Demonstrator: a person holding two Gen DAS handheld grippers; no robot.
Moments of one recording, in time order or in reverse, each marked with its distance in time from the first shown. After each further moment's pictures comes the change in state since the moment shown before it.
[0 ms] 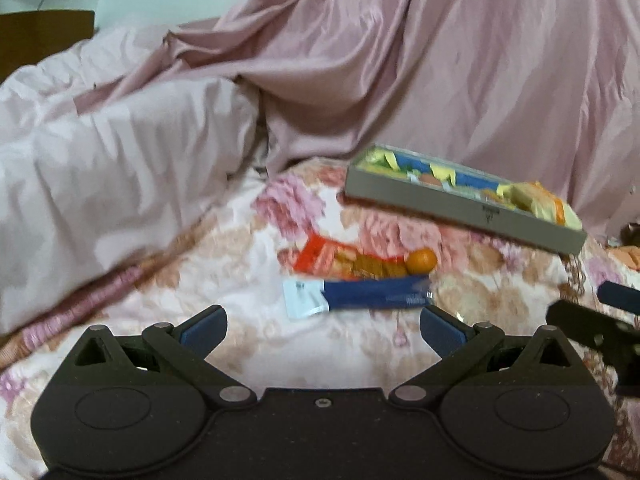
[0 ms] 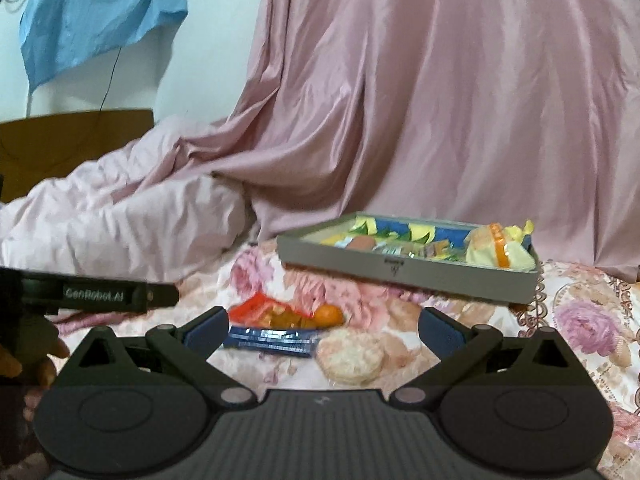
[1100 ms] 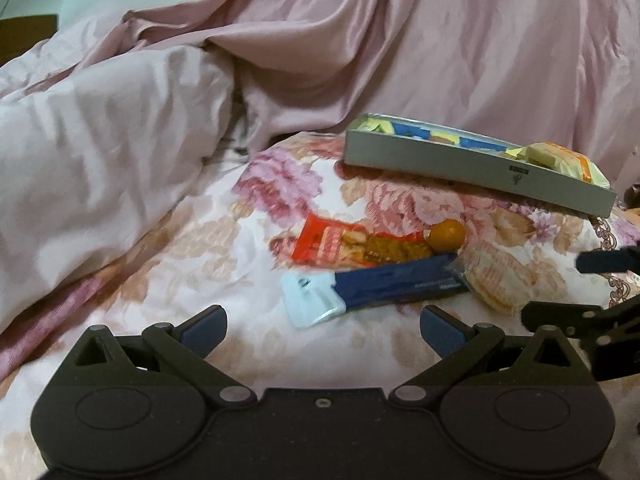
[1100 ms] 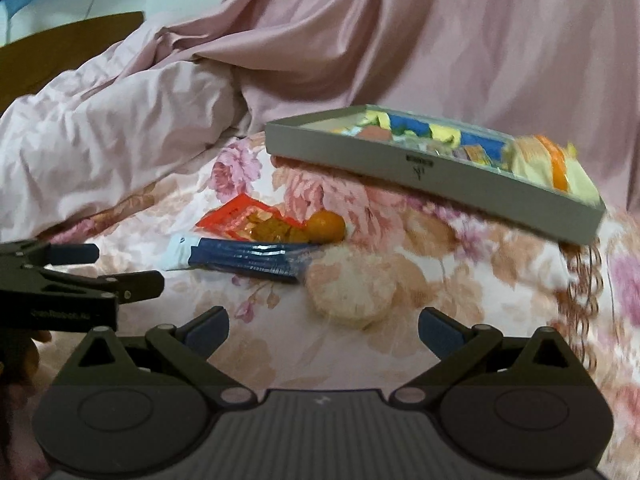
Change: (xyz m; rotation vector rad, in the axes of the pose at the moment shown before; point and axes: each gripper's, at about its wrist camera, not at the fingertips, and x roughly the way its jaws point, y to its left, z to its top) left arm 0.074 0.012 0.000 0.099 0.024 -0.048; right arm 0.090 -0.007 -0.014 -0.065 0.307 0.004
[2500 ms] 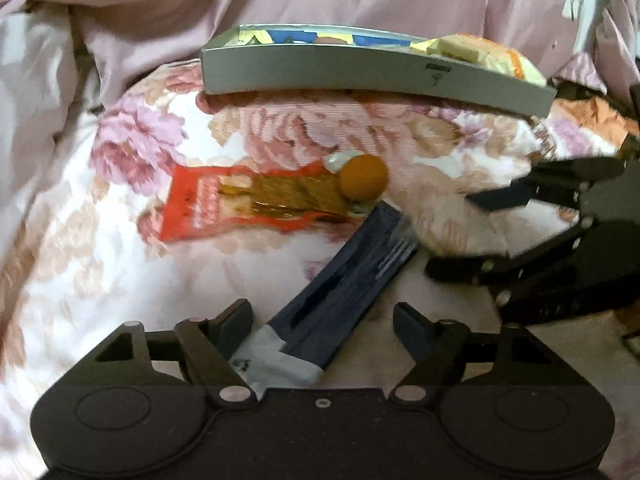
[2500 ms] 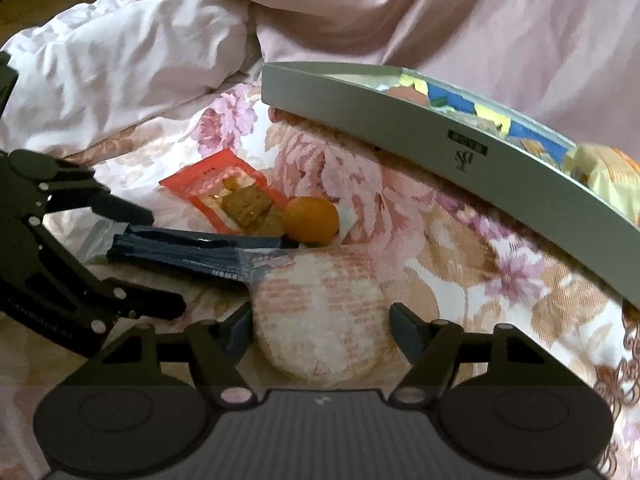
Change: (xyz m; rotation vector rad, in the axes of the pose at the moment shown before) left arm 0.060 -0.027 0.018 0.185 0.306 -0.296; right arm 0.079 -0.019 0.017 -0.141 0.138 0.046
